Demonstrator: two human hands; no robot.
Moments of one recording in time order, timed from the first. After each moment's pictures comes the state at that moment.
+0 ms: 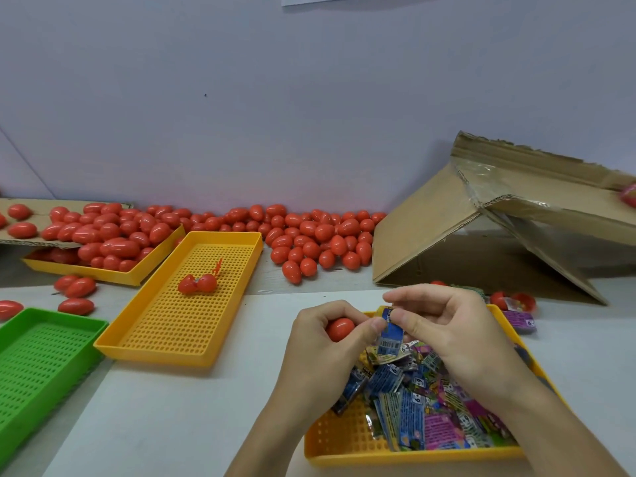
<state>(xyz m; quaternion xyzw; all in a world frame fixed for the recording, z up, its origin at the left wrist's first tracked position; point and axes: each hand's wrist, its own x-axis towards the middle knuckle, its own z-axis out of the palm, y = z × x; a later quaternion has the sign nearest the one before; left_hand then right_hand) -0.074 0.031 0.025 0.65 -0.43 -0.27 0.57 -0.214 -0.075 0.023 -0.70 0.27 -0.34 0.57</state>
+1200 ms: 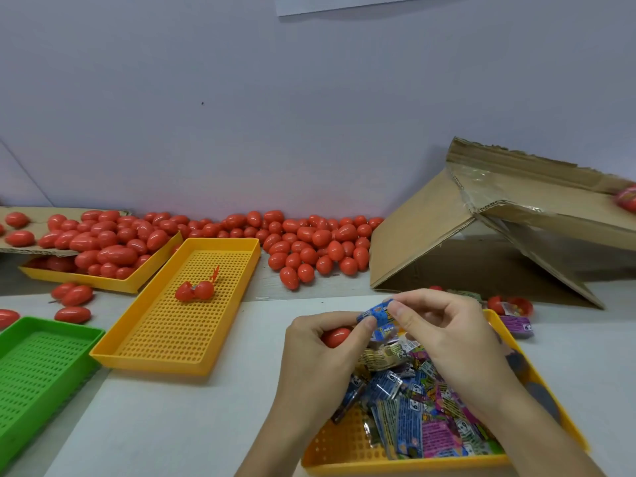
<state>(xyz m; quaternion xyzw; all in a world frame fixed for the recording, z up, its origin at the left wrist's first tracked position) -0.080 0.030 0.025 0.65 -0.40 -0.24 0.60 -0.209 -0.069 0.025 -0.68 0.33 -0.39 0.53</state>
